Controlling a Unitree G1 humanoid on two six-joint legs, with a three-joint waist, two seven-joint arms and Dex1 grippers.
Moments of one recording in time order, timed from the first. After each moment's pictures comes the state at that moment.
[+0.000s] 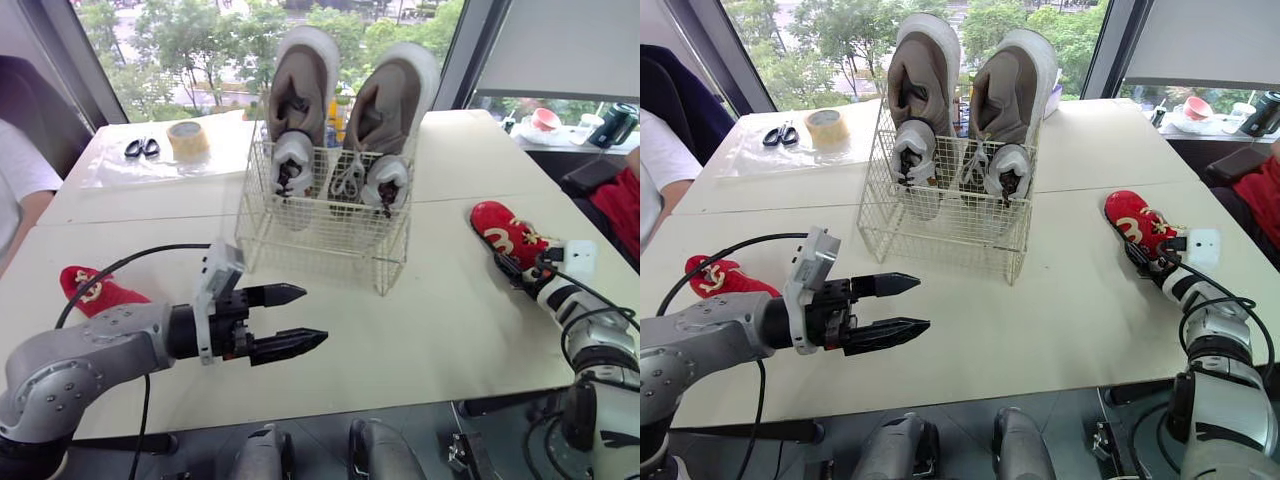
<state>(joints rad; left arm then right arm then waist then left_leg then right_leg) -0.19 0.80 0.15 -0.69 -1.32 0.95 -0.53 -0.68 -0.70 -0.37 1.18 0.26 -0.08 0.67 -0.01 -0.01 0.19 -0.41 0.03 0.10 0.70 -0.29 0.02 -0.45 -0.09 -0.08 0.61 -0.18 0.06</state>
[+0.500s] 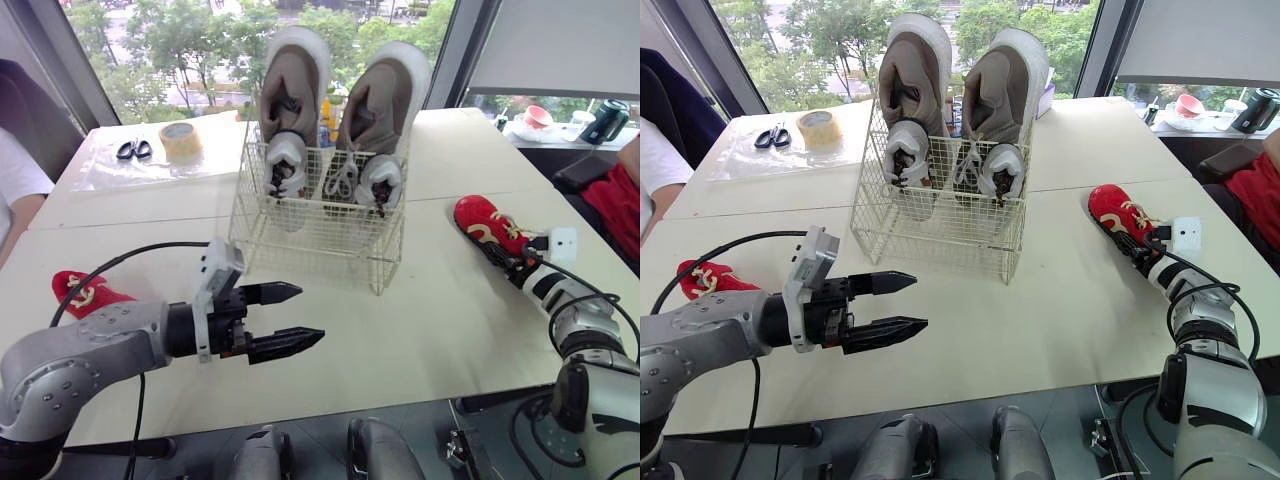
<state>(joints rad) -0.20 0.82 0.15 -0.69 -1.30 0.94 -0.53 -0.74 -0.67 -0.37 1.22 0.25 -0.11 0.72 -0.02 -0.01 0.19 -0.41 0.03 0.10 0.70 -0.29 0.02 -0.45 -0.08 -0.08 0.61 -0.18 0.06</state>
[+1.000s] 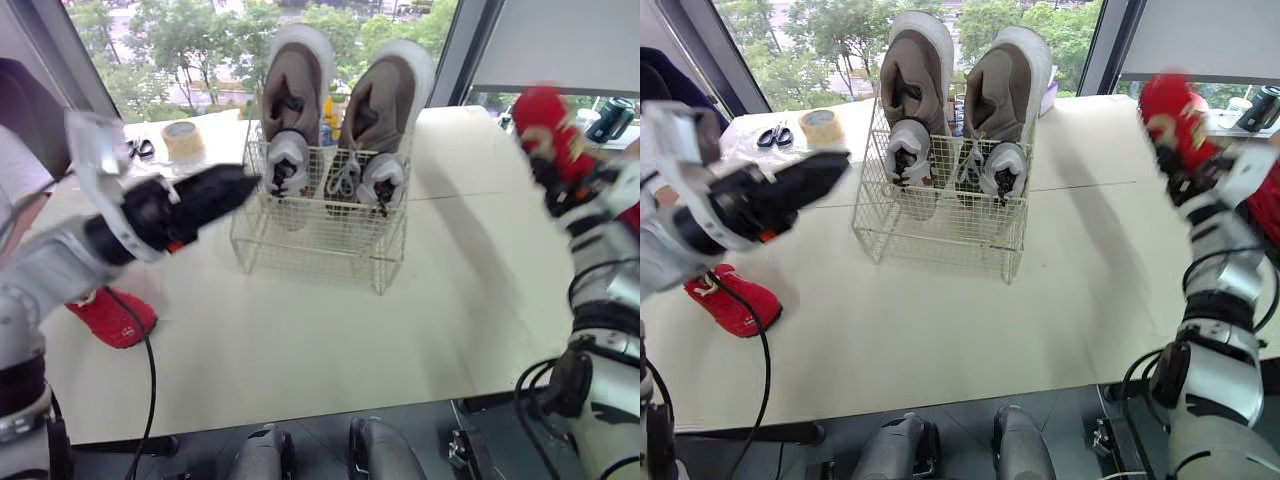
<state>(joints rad) -0.55 0.85 0.39 -0.27 -1.69 0.87 -0.37 -0.87 -0.71 -0.52 0.61 0.53 0.10 0.59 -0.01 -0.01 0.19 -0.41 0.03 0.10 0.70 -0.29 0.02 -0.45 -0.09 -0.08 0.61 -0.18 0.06</state>
